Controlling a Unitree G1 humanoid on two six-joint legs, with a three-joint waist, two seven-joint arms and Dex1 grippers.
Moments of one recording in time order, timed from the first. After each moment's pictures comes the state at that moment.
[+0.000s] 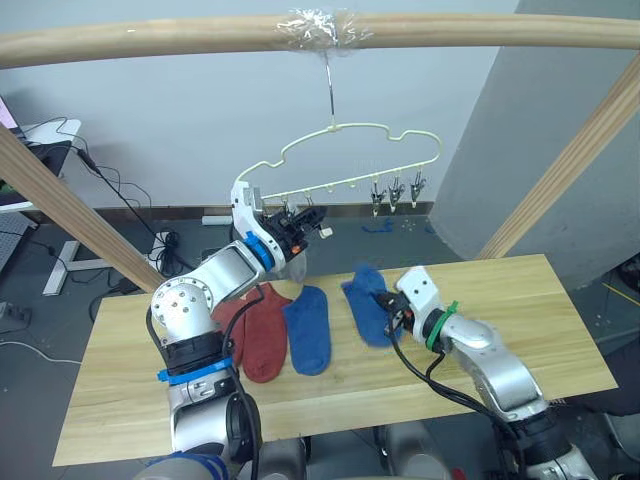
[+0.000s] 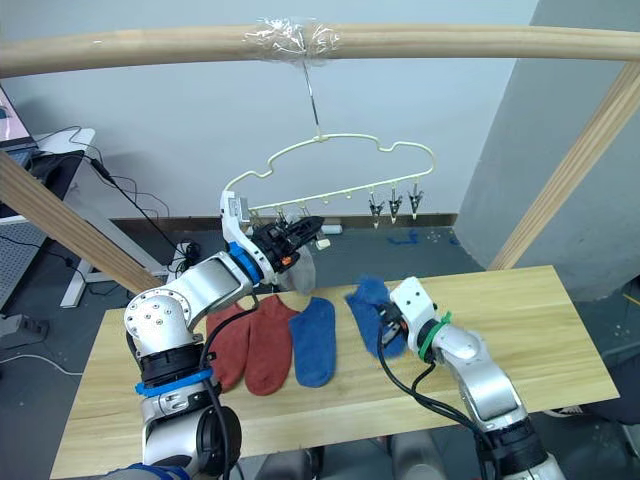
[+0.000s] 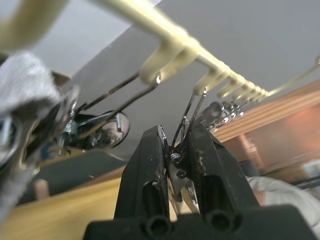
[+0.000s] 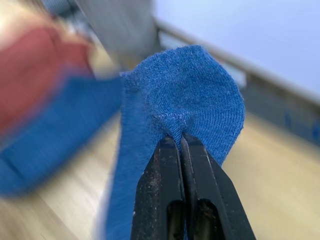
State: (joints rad) left arm -0.61 0.06 0.50 -0.02 -1.23 1.17 0.14; right arm -0.16 -0.32 0.22 -0.30 0.11 0.49 0.53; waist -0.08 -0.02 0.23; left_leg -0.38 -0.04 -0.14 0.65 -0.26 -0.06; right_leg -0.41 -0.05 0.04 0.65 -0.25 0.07
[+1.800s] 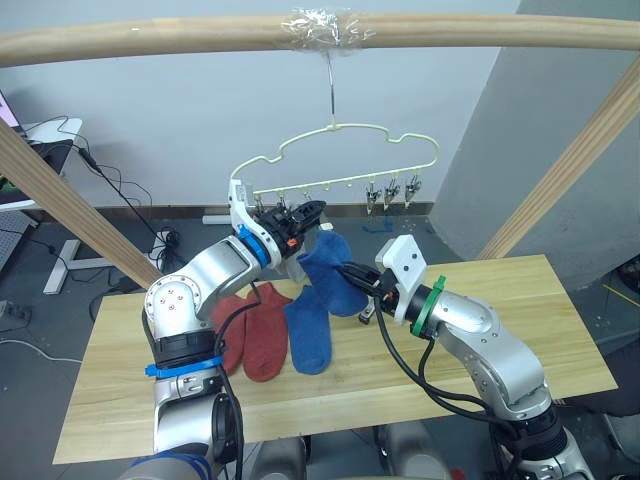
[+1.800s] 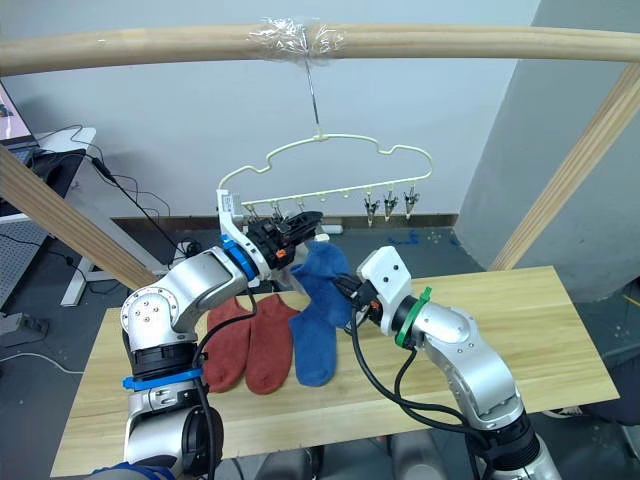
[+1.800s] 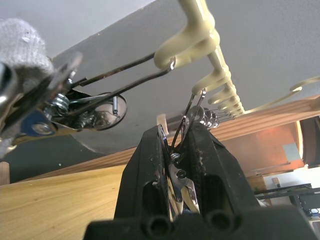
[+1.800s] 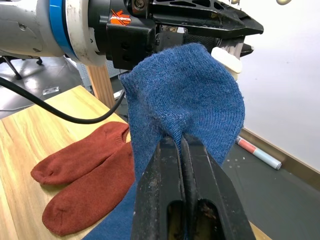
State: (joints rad) left arm -0.59 0.17 0.38 0.06 -1.56 1.04 0.29; right arm -0.27 -0.26 0.27 -0.49 0.22 0.64 0.52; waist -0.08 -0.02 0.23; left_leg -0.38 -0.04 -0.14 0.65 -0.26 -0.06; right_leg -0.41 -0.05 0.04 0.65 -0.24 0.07
